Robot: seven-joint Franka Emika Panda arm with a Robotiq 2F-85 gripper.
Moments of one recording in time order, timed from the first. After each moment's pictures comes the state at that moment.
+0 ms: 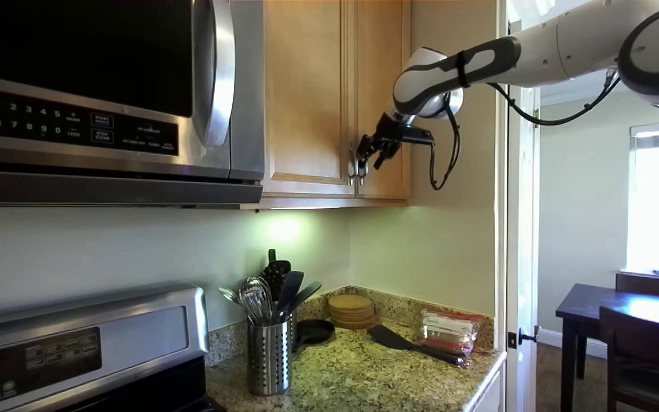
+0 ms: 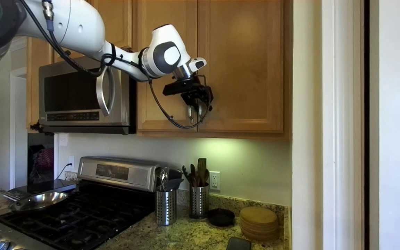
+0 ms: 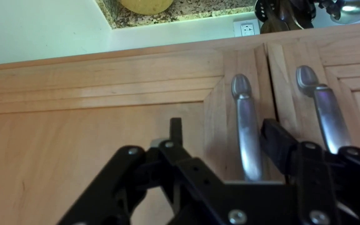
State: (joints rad) arm -0.09 0.15 -0.10 -1.47 0.00 2.39 -0.02
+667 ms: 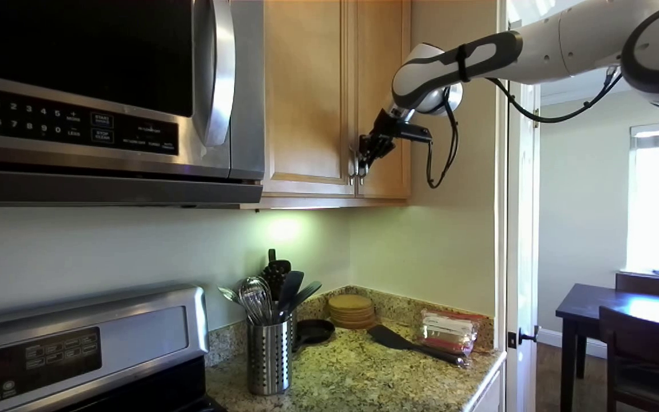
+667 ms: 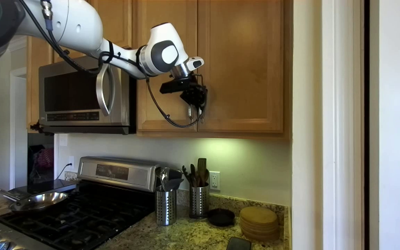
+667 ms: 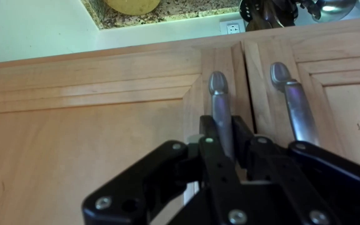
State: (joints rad) arm -0.09 0.14 -0.08 -1.46 0.03 2.37 -0.03
